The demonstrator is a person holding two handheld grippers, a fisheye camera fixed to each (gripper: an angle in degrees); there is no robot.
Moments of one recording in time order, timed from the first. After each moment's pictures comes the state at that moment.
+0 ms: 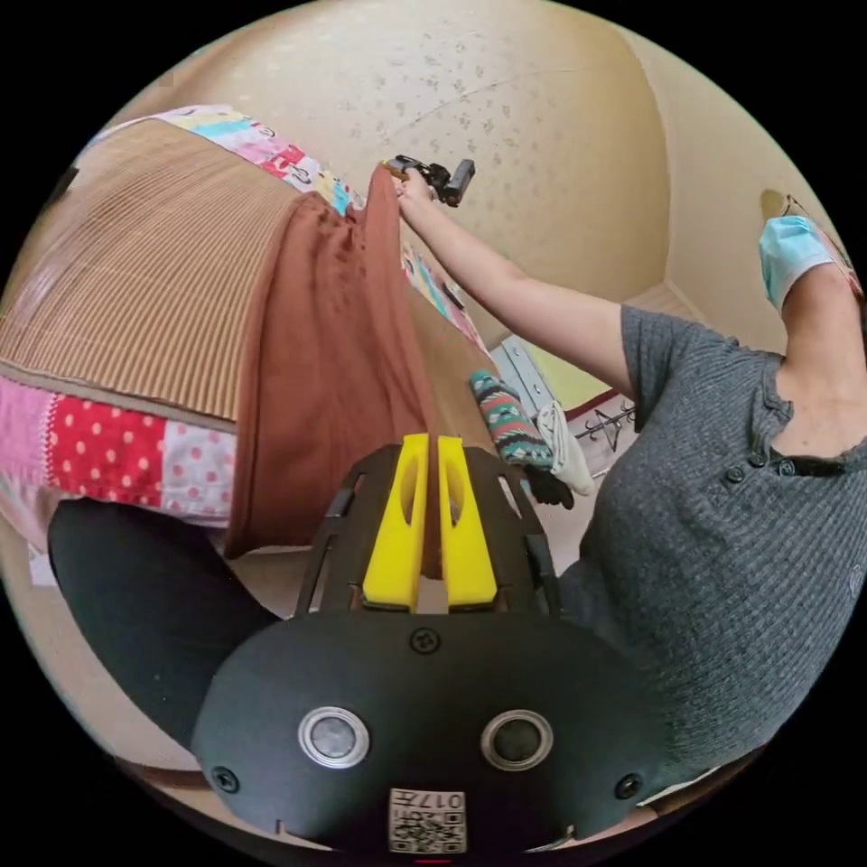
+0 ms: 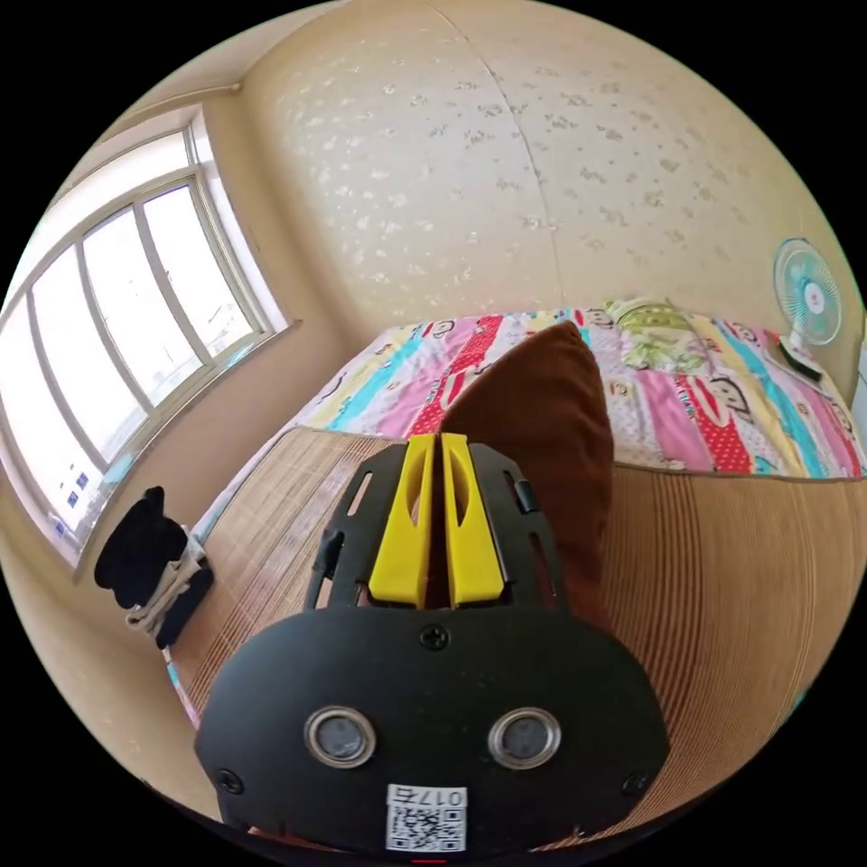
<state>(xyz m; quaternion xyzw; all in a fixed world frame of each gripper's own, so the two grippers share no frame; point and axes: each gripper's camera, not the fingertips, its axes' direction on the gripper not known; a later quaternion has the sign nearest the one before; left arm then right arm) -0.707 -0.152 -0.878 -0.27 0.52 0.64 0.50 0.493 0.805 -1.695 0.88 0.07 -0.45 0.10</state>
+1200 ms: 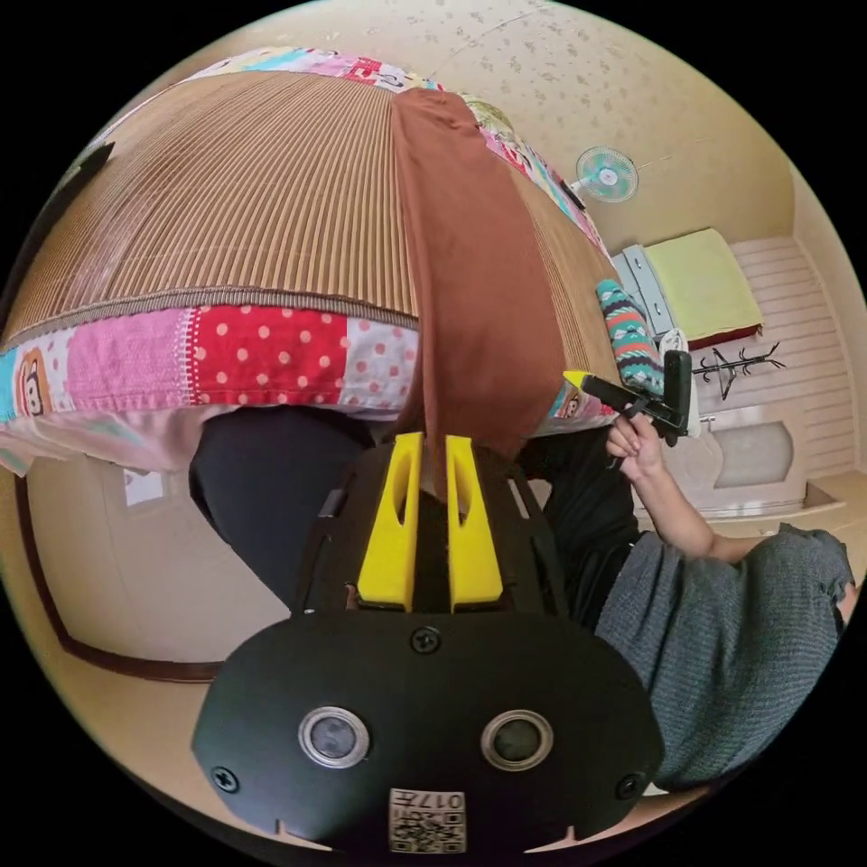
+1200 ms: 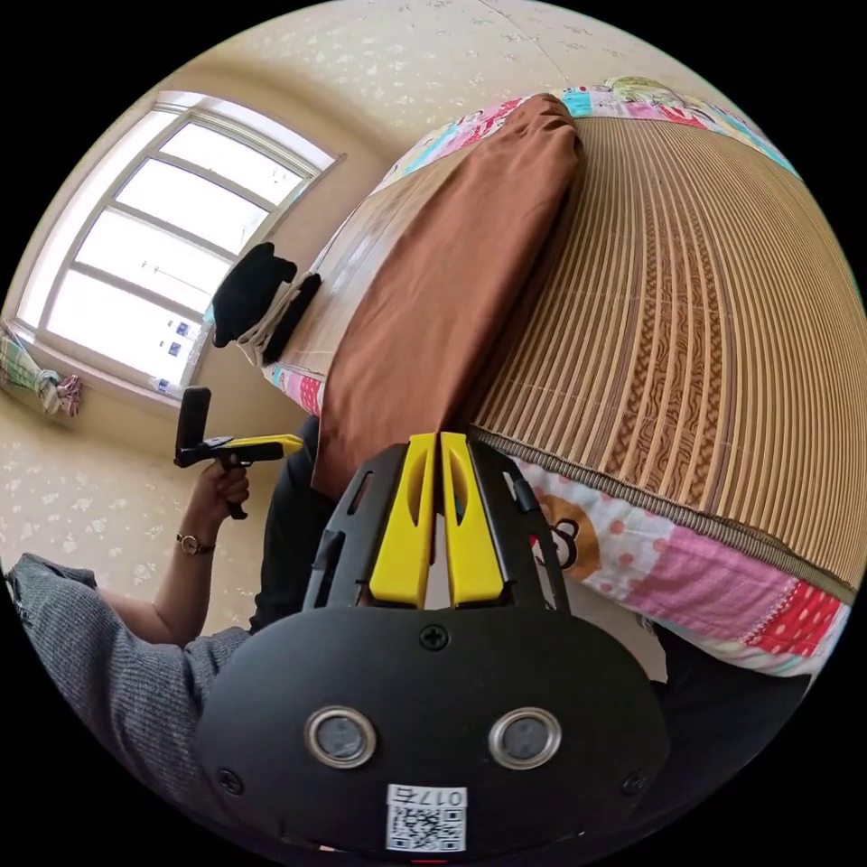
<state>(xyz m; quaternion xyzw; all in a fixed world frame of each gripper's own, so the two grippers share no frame) -0.631 -0.076 -0.781 -0.28 0.34 0.73 0.53 0.838 0.423 -1.520 0.76 0.12 -0.53 0.35</state>
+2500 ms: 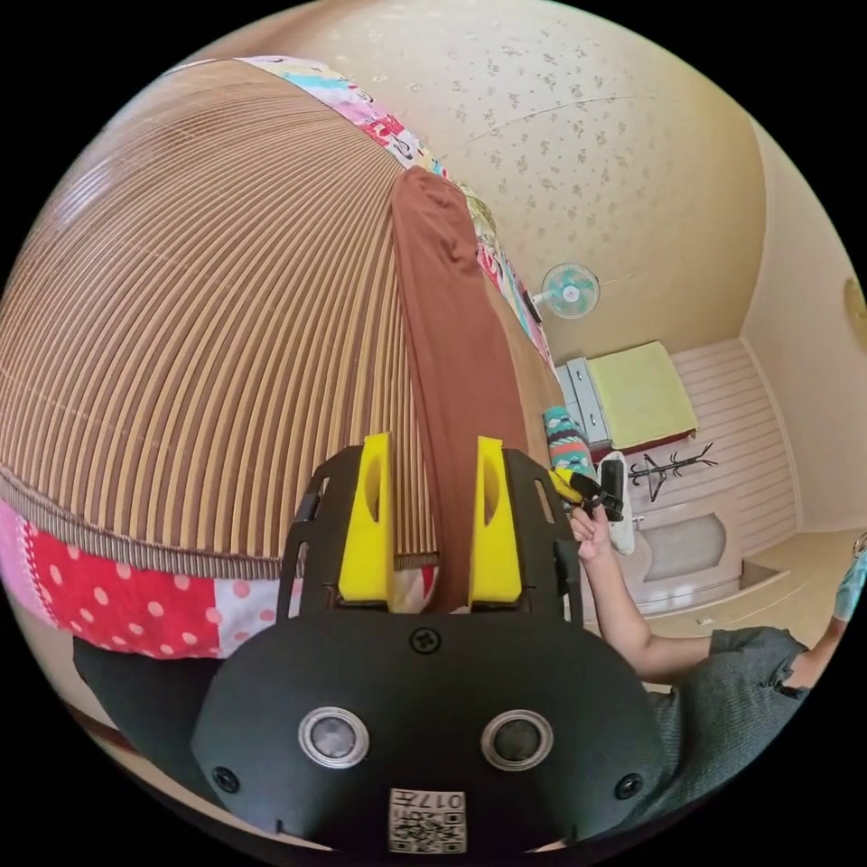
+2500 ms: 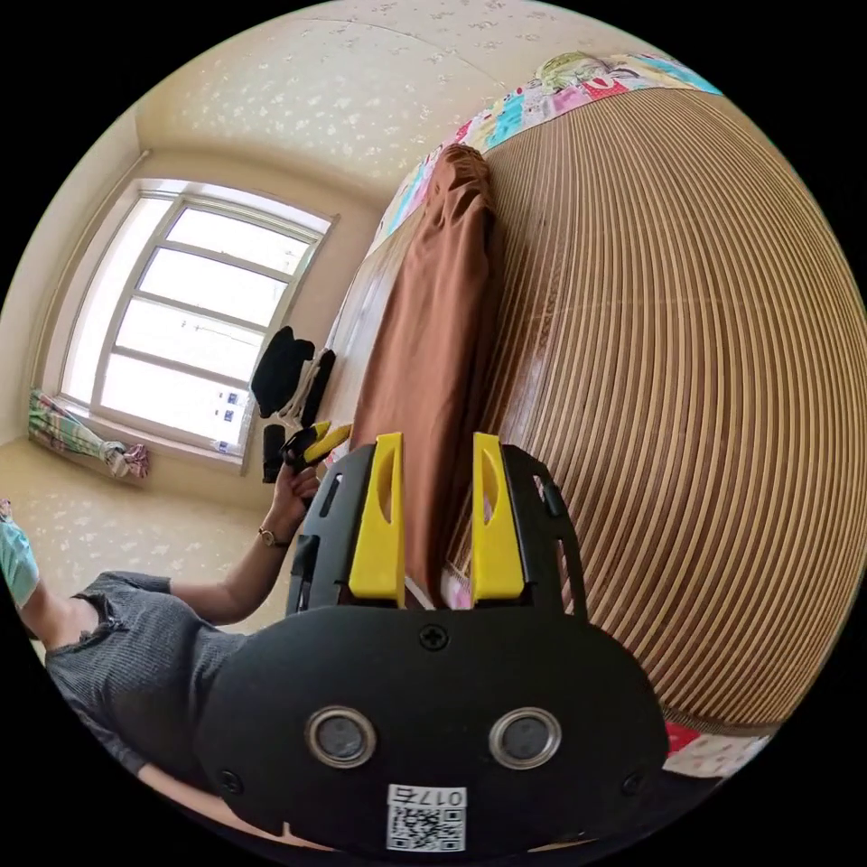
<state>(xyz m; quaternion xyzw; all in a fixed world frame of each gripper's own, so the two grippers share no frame) -0.476 0.012 -0.788 -0.31 0.48 0.61 0.55 0.922 0.660 -1.633 0.72 0.01 -0.59 0.37</state>
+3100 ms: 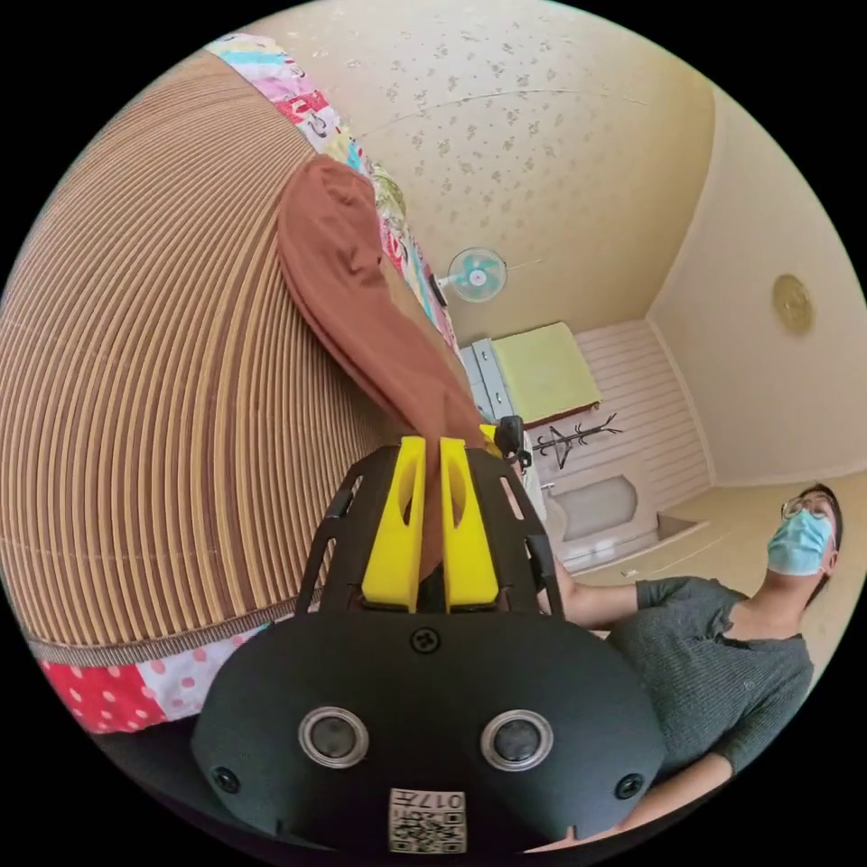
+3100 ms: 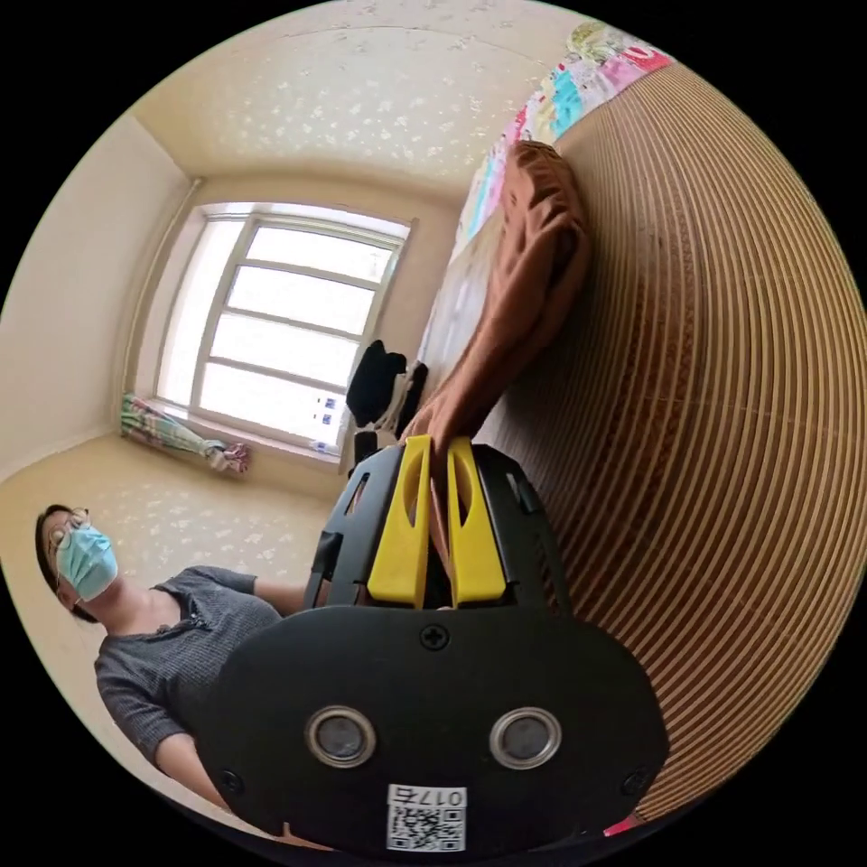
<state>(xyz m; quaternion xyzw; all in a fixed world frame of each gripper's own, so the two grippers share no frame) -0.542 -0.029 -0.862 -0.40 0.59 0.58 0.39 0.878 0.742 -1.595 0.59 -0.04 -0.72 0.35</state>
